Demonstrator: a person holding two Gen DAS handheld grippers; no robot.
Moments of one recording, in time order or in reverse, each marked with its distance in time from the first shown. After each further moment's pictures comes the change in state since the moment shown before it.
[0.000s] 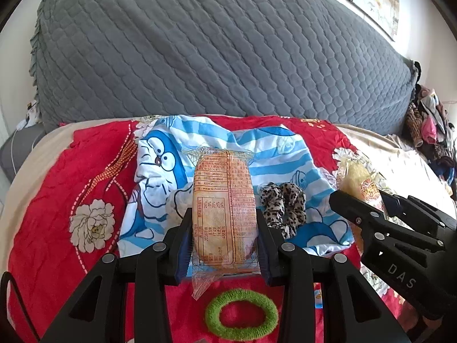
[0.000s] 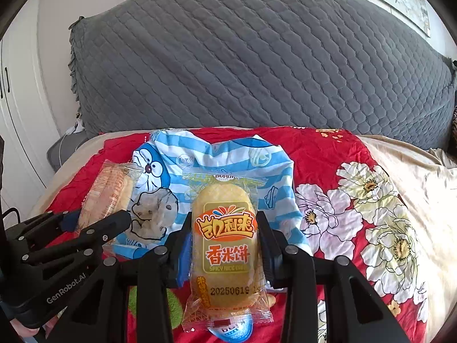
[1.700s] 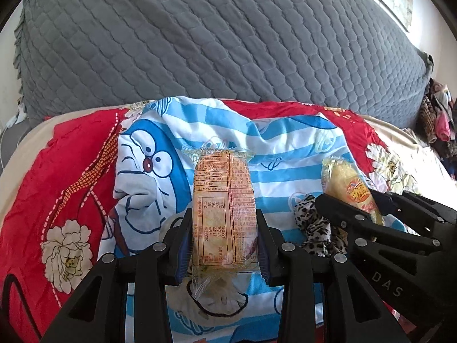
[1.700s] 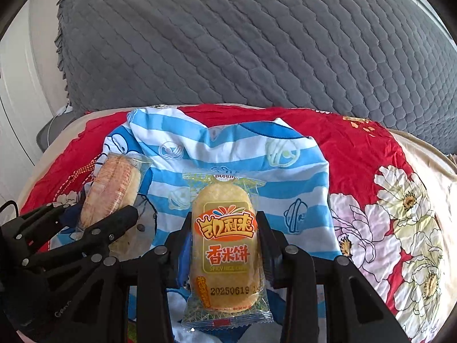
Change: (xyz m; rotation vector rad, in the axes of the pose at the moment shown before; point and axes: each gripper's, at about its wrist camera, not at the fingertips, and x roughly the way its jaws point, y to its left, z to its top) left arm 0.100 0.016 0.022 -0.005 0.071 0.026; right arm 0.110 0.004 0.021 -0.039 0.129 0.014
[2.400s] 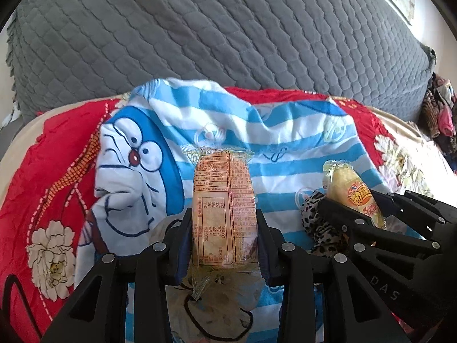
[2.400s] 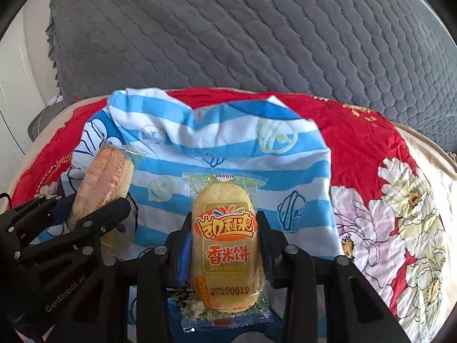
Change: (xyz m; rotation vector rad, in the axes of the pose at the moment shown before) left arm 0.031 -0.004 -0.003 0.012 0.051 0.000; right arm 0.027 -0.008 -0.004 -0.014 0.058 -0.027
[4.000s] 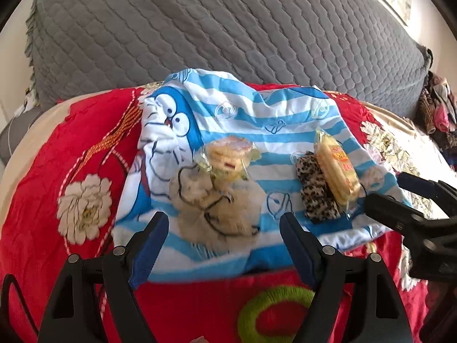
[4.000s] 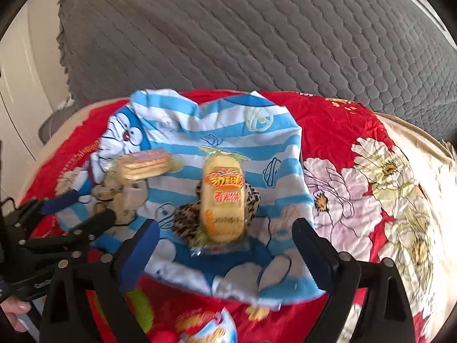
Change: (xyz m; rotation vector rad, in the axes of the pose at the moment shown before) left arm -0.069 0.017 -0.051 -0.020 -0.016 0.014; right arm -0.082 -0.008 -0.044 0.036 -0.052 0.030
